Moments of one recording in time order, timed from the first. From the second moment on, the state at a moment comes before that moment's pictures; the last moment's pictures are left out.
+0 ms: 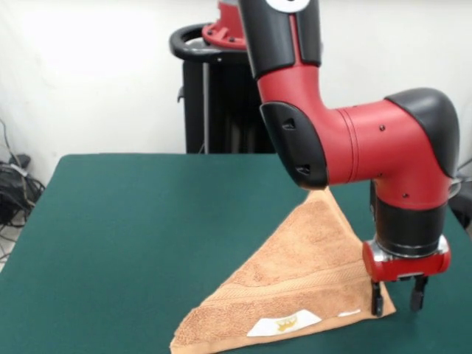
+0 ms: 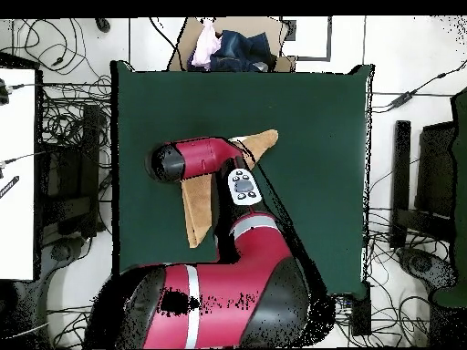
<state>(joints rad) -0.14 -0.32 0.27 1.35 -0.29 0.44 1.81</state>
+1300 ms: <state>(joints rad) -0.14 -0.31 0.25 1.33 -0.29 0.44 1.81</state>
